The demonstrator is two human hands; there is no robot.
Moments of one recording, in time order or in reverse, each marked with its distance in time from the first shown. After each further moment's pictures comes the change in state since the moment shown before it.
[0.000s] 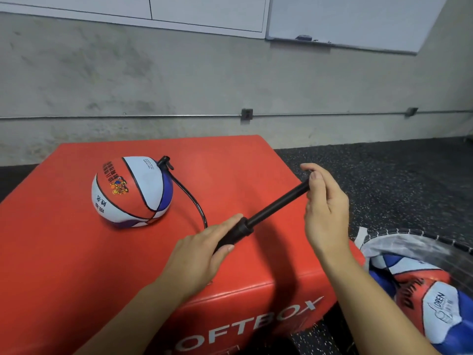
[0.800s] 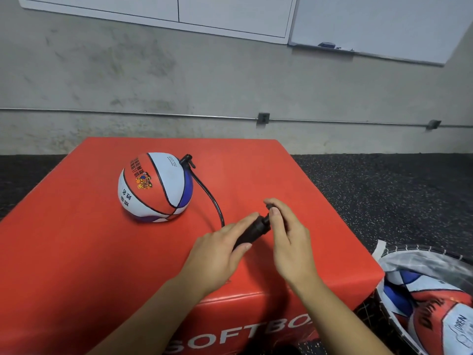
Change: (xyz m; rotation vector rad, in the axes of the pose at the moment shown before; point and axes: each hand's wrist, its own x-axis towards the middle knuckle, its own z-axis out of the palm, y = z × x) left_hand 0.002 -0.006 0.002 -0.026 0.043 0.002; right_hand -0.060 0.013 0.060 -0.194 -0.288 0.025
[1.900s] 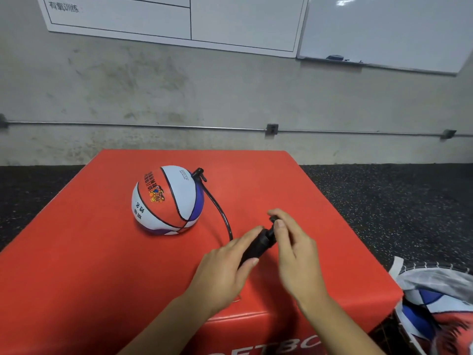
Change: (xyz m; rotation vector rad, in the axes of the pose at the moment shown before) left_hand -0.006 -0.005 -0.005 -0.053 0.000 -0.019; right_hand 0.004 -0.014 0.012 0.045 -0.010 -0.032
